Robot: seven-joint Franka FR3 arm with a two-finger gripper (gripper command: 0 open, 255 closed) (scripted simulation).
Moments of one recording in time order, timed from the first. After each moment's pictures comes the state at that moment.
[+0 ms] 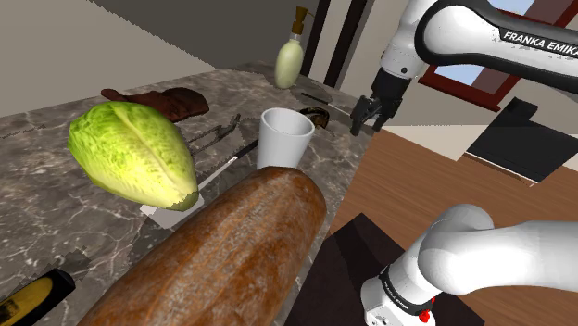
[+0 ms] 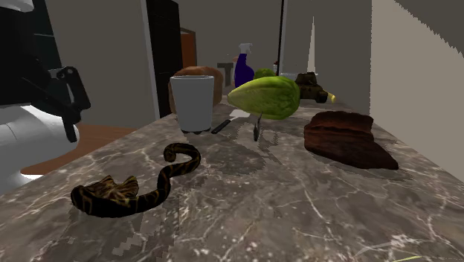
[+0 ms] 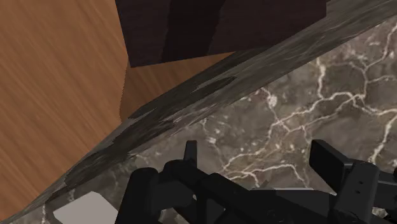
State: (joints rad) arm 0.02 -0.77 -0.07 -2.39 -0.06 1.63 0.12
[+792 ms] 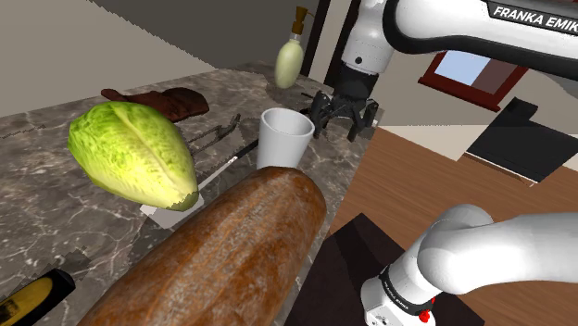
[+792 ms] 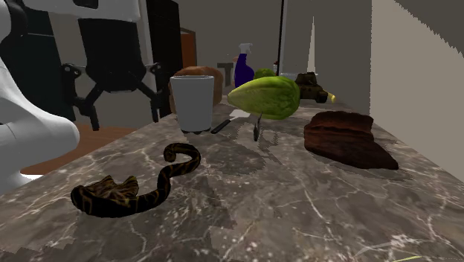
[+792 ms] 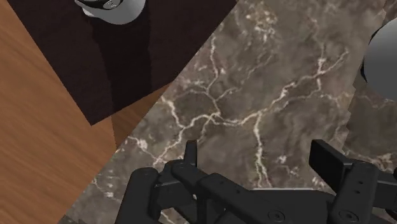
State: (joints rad) arm 0.01 -0.66 0.19 -2.29 0.15 1.60 0.64
